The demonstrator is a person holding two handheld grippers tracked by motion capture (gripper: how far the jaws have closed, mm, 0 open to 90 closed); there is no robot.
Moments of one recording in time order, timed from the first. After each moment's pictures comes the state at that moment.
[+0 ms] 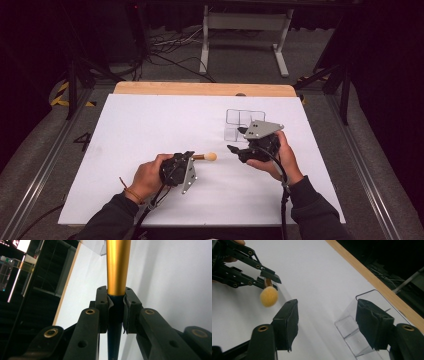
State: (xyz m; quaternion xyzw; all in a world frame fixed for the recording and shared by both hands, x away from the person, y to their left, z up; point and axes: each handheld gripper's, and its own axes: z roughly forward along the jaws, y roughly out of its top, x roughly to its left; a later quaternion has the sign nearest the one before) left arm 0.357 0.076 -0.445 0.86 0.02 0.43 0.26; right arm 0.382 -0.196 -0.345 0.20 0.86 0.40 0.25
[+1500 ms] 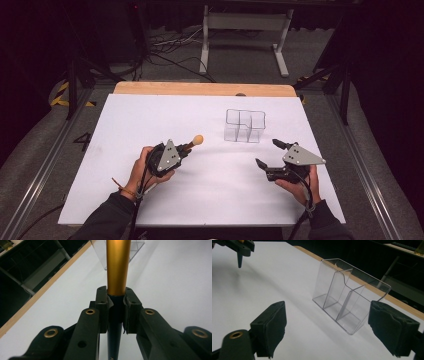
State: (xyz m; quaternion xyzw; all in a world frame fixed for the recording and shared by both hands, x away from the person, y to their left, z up) left arm 0.378 0.112 -0.424 0.84 0.14 0.30 0.43; right arm 0.347 -0.284 -0.409 0.26 0.78 0.47 0.32
